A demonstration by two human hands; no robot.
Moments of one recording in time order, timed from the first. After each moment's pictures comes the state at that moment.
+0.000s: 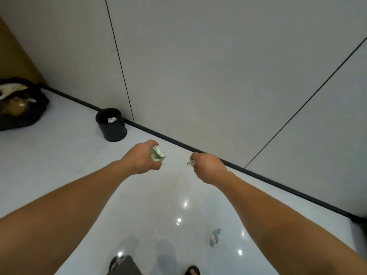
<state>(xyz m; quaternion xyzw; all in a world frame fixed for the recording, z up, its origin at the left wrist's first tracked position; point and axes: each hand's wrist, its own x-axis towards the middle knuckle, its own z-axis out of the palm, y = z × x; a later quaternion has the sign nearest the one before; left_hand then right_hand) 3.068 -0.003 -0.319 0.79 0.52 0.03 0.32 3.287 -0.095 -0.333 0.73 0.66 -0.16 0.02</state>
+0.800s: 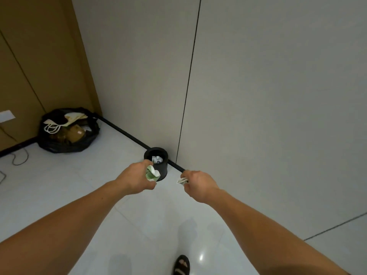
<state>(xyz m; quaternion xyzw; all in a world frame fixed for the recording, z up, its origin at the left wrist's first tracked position) 2.779 0.221 -0.284 0.74 0.60 0.09 0.29 3.002 0.178 -0.288 0.65 0.75 -0.14 -0.01</state>
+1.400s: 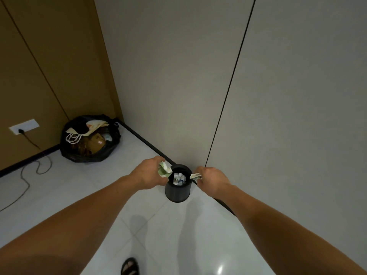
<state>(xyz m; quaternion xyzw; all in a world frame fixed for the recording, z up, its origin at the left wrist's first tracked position) 2.733 0.485 -0.291 0.71 0.63 0.09 0.29 2.966 0.471 -0.312 0.65 0.74 -0.18 -0.01</state>
